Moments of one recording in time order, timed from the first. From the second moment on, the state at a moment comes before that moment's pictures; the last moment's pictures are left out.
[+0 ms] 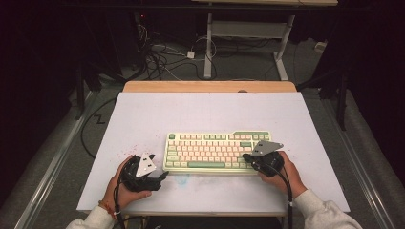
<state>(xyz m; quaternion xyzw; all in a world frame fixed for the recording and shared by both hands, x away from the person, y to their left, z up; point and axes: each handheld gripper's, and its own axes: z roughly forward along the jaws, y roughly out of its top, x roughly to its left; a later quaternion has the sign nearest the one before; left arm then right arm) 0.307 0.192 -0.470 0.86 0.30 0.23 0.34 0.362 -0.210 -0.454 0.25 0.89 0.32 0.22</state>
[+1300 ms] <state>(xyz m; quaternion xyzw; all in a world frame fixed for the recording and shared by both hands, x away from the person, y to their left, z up) 0.339 0.153 -0.444 0.88 0.28 0.18 0.34 0.359 -0.211 -0.458 0.25 0.88 0.33 0.23</state>
